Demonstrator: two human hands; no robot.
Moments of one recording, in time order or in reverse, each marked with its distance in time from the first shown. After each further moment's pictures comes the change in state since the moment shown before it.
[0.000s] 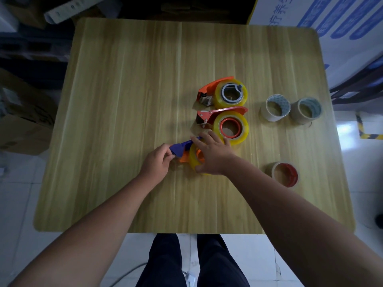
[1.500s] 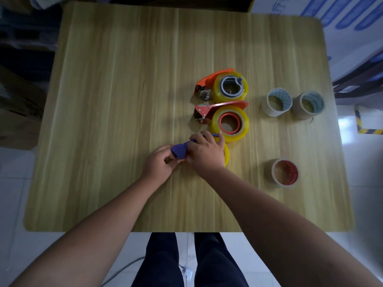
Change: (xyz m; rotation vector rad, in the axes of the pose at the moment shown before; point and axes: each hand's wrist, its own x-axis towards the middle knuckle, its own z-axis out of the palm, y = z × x) left_hand -0.002 -0.004 0.028 -0.111 0.046 -0.020; right_hand 0.010 -0.023 0.038 0.032 0.407 0.066
